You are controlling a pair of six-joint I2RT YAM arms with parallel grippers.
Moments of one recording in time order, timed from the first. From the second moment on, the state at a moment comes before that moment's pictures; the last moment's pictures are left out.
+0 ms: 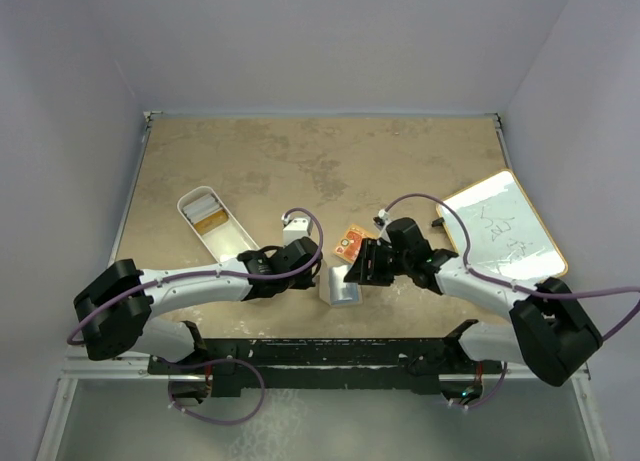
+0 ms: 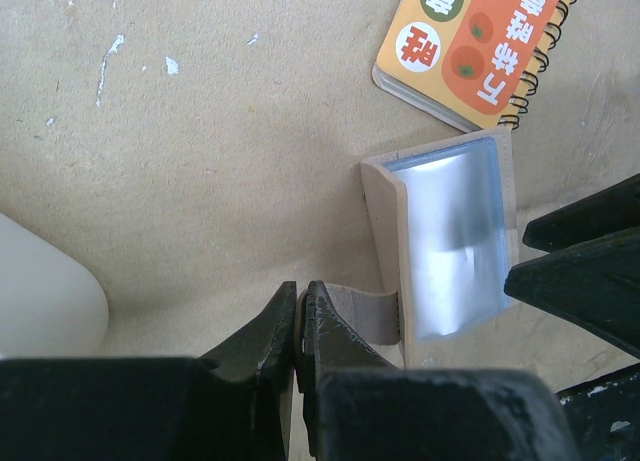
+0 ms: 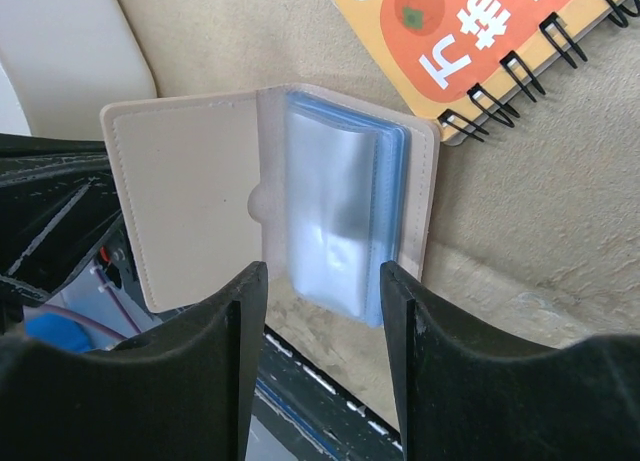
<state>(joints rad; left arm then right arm) -1.04 1.38 0.75 -0.31 -0.37 -0.88 0.61 1.24 0.50 -0.08 -0.35 0.75</state>
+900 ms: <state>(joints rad) -1.04 1.38 0.75 -0.31 -0.37 -0.88 0.61 1.30 0.48 0.05 -0.42 0.79</state>
